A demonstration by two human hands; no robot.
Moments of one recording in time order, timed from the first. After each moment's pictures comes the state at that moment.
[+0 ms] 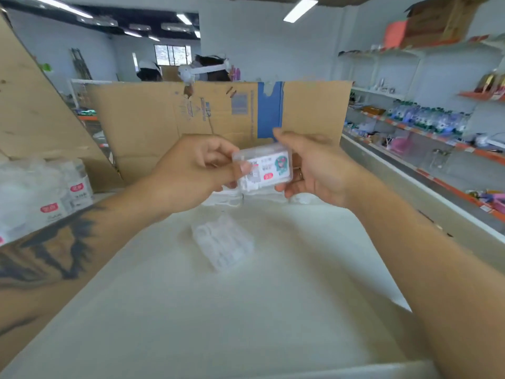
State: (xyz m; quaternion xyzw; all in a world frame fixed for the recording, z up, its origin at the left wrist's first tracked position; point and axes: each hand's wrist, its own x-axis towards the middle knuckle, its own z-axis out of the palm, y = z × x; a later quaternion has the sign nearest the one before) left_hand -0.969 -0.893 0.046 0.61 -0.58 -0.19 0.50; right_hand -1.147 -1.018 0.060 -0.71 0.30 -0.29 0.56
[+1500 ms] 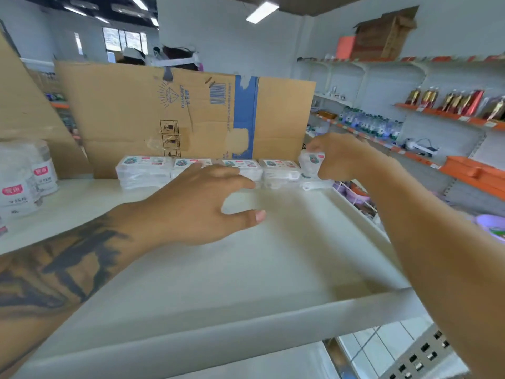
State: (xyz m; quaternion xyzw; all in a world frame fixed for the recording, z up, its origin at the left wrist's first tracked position) left_hand -1.003 -0.867 0.020 0.66 -0.74 -0.02 0.14; right_hand -1.220 -1.050 0.077 -0.84 0.54 -0.06 -0.01
